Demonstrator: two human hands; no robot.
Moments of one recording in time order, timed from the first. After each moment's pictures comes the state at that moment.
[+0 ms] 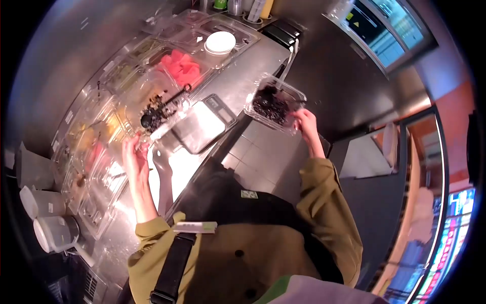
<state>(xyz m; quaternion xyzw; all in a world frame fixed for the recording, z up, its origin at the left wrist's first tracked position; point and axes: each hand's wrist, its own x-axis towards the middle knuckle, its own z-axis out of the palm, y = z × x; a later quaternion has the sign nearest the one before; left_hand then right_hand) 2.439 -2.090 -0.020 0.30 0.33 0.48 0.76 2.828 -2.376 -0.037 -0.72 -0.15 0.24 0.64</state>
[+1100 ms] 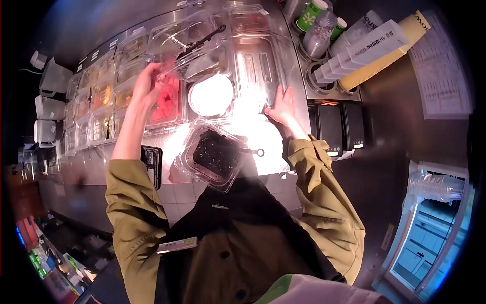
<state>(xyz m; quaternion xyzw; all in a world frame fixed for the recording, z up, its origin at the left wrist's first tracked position) 2.860 -1.915 0.029 0.19 0.51 0.55 0.64 3.232 -1.951 -0.166 -0.73 -0.65 0.16 0.11</state>
